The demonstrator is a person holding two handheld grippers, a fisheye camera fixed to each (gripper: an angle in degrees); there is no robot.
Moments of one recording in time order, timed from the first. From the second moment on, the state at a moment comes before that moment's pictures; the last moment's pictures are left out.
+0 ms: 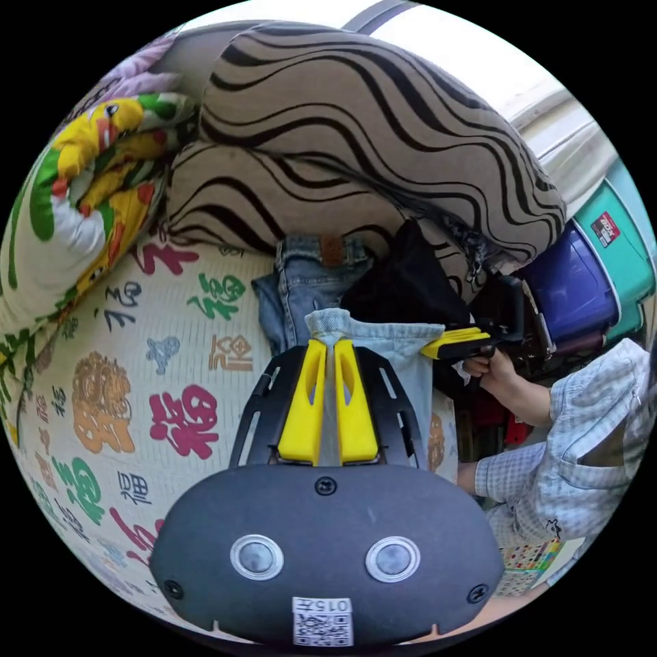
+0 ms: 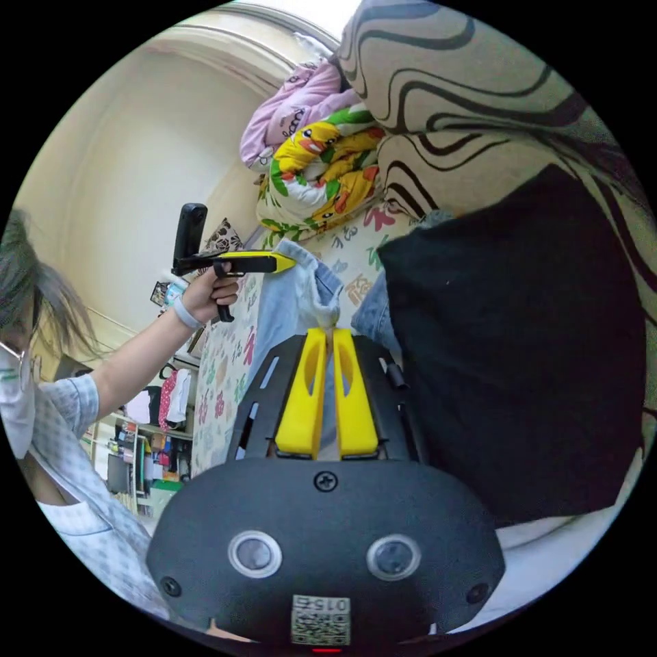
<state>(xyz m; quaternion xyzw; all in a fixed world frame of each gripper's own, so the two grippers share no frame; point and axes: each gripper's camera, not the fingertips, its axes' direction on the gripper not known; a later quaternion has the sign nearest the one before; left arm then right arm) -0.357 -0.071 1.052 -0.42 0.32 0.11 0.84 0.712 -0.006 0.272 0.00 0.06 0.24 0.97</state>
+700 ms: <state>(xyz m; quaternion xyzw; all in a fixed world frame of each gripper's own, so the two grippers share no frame) -0.639 0.058 0.505 -0.30 0.27 -0.08 0.91 0.275 -0.068 0.415 -0.18 -0.22 -0.08 0.96</state>
